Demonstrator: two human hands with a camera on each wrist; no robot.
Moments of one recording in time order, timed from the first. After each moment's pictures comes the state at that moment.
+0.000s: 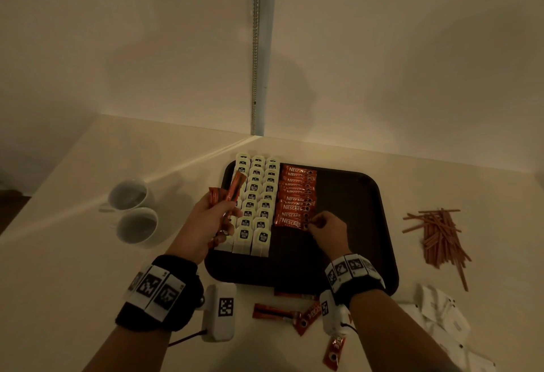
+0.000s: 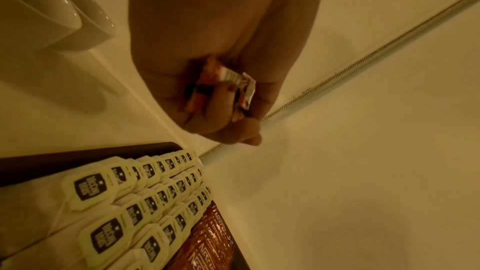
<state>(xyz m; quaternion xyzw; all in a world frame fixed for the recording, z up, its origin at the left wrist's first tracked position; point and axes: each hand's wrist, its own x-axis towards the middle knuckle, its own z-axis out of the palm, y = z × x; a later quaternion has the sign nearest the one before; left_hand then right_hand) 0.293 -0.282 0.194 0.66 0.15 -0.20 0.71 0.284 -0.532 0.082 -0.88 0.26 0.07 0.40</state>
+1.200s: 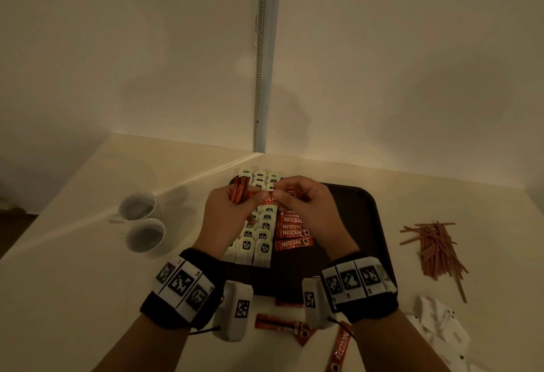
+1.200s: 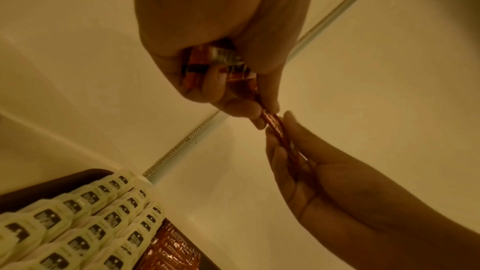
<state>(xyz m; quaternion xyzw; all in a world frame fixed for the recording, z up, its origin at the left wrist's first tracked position) 0.288 -0.307 0.230 0.75 0.01 -0.01 0.66 0.275 -0.469 0.230 -0.73 -0.03 -0.05 0.68</state>
